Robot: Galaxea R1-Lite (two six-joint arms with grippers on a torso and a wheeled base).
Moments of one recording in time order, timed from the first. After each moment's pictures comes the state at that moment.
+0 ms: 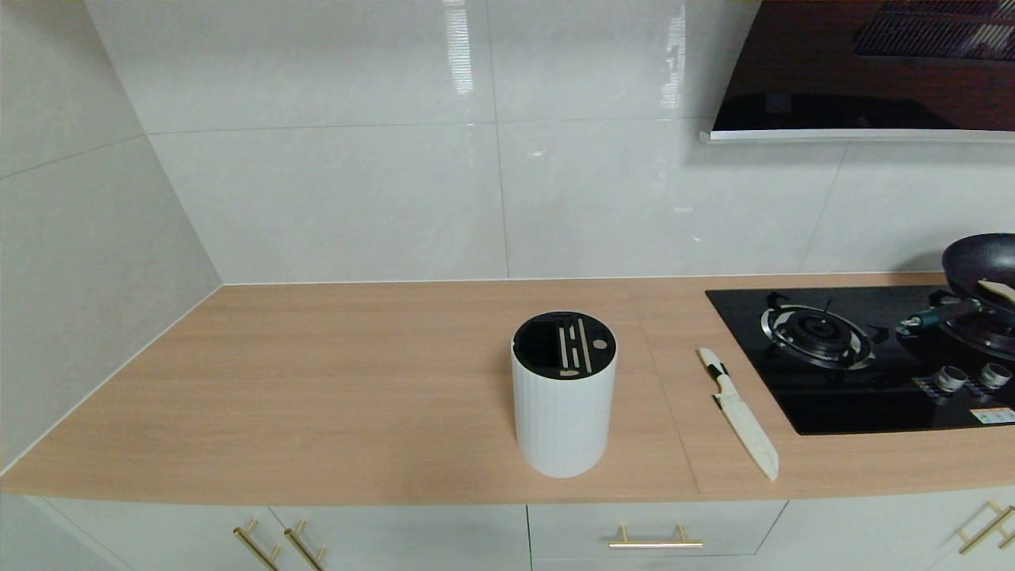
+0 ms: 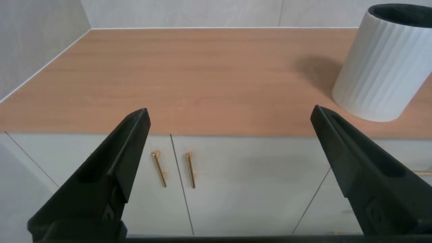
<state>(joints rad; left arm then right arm) 0.00 0.00 0.00 0.00 0.04 0.00 0.00 0.00 0.00 0.00 0.01 -0.01</state>
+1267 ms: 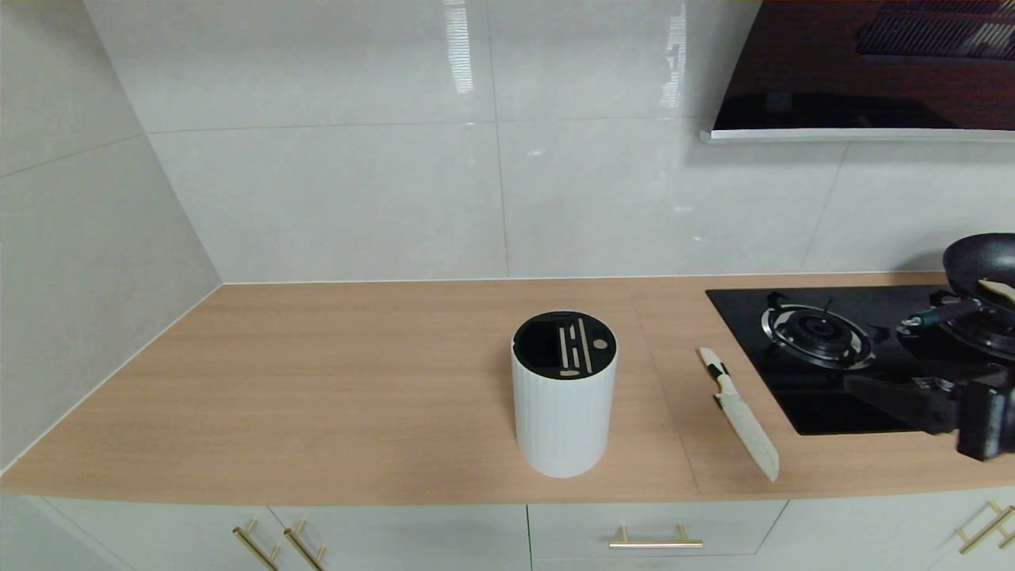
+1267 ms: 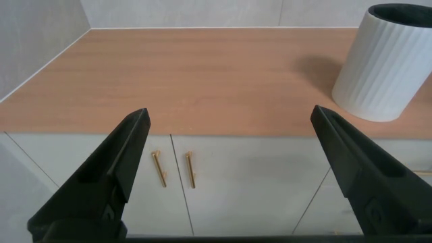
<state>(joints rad) 0.00 0.00 0.00 0.00 0.04 0.00 0.13 1.18 -0.55 -0.28 0.15 0.02</state>
